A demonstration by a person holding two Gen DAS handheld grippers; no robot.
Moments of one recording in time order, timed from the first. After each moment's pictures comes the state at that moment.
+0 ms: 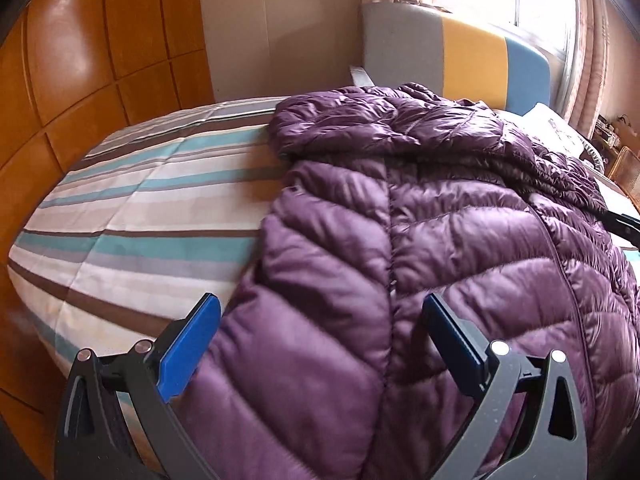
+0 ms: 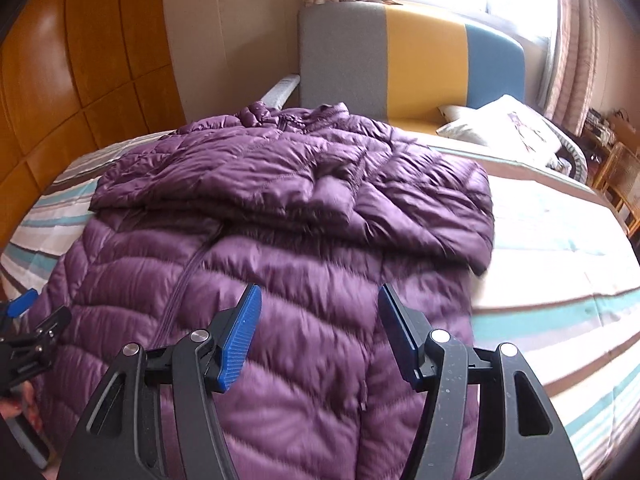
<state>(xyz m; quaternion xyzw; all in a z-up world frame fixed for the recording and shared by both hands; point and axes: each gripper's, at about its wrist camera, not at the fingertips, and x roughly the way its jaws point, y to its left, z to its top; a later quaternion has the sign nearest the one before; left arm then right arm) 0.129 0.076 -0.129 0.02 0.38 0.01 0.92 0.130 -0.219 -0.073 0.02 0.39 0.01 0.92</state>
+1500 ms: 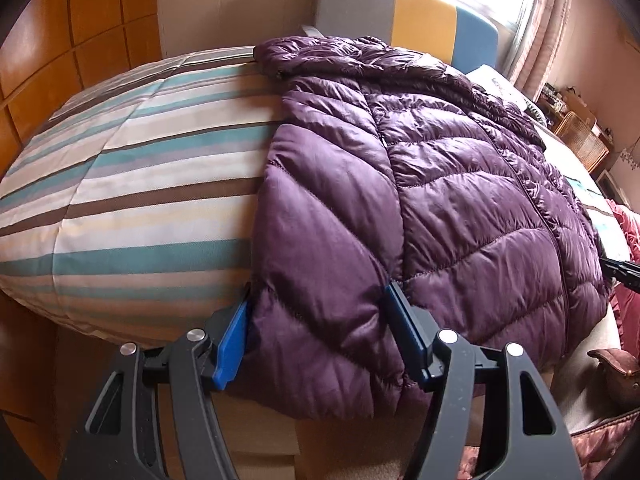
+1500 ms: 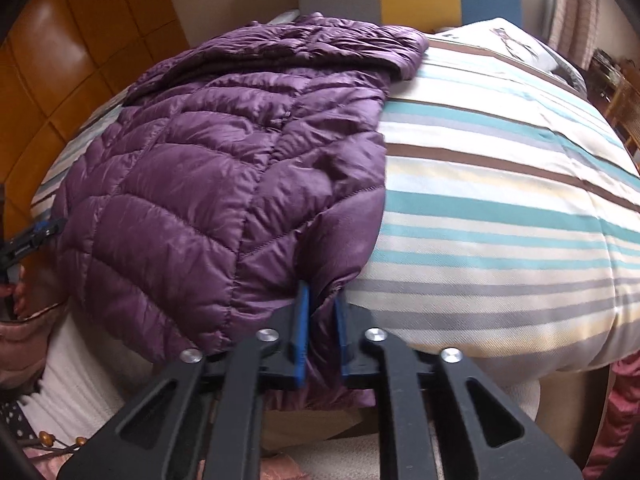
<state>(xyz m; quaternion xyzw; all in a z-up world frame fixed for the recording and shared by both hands) 0.051 0.128 -0.143 0.00 0.45 -0.11 0.88 -0.029 -0.286 -0.115 0.05 0.49 0.06 0.87</state>
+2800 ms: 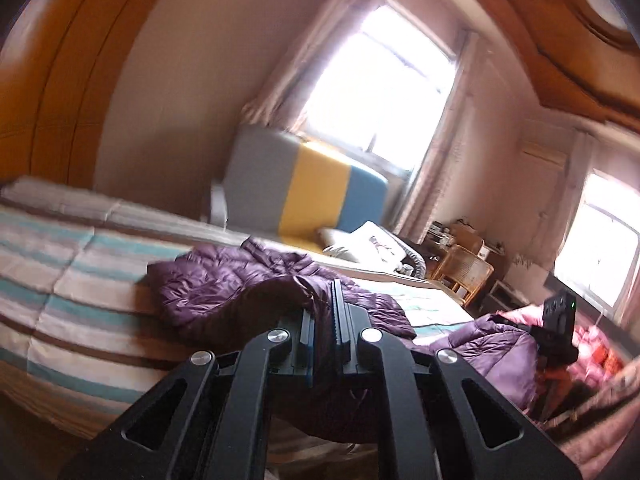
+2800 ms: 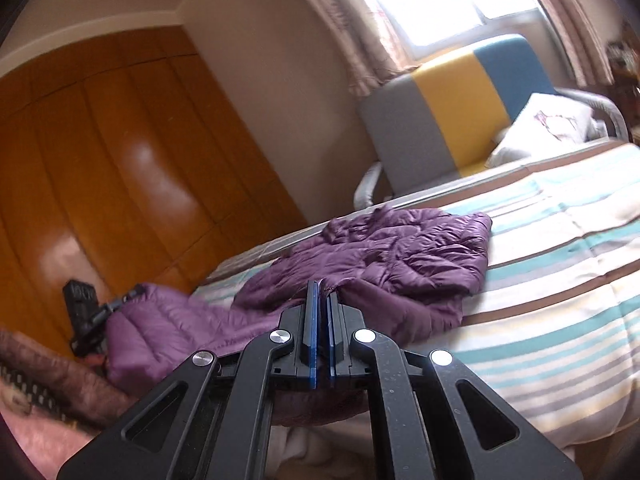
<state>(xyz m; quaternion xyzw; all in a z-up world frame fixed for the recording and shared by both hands) 0.021 0.151 0.014 -0.16 0.20 -0.27 0.93 -0.046 -0.350 0.007 0.25 0.22 0.19 0.92</state>
